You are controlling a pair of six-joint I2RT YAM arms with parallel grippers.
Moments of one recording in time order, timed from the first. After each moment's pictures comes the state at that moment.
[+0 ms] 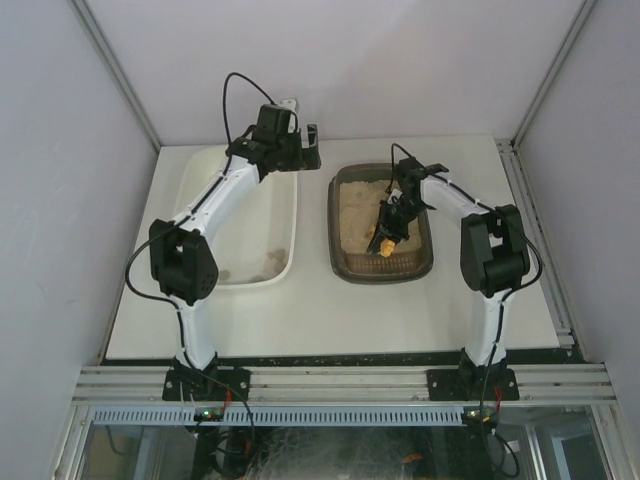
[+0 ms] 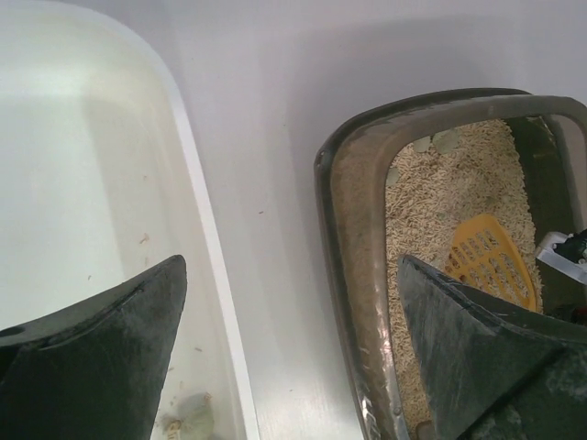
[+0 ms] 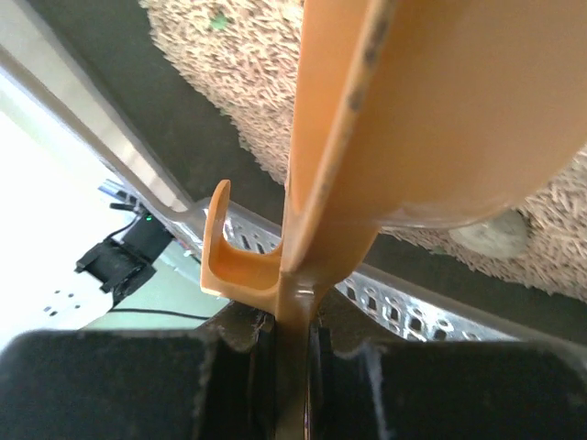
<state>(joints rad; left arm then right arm) -0.41 1.98 1.92 -0.60 -0.02 -0.35 0.30 2.00 1.55 -1.05 -0.56 0.51</state>
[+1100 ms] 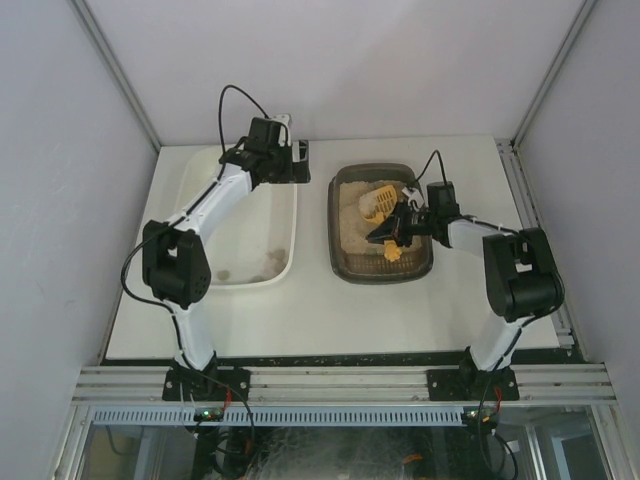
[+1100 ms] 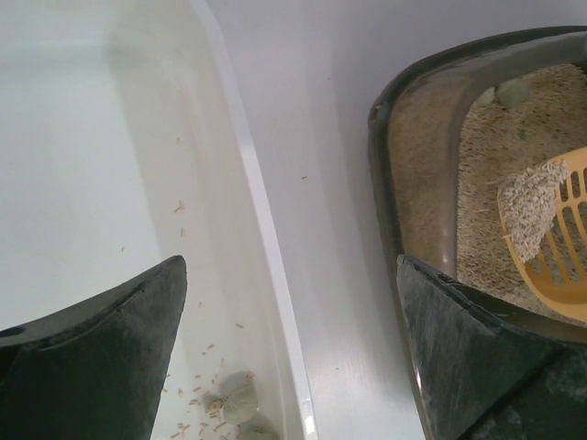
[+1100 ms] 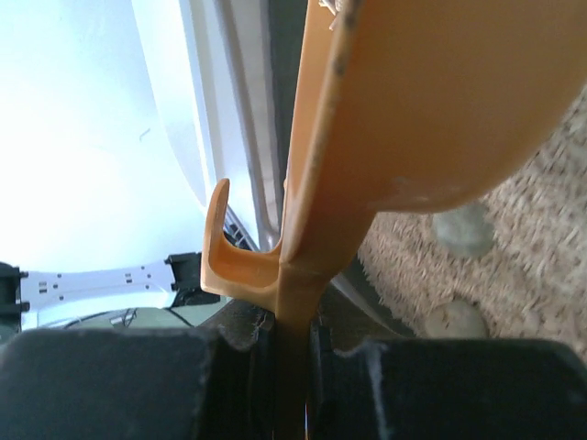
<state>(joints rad) -0.37 1.93 1.75 -0.55 -0.01 -0.29 0.17 1.79 0.98 0.02 -0.92 0.78</state>
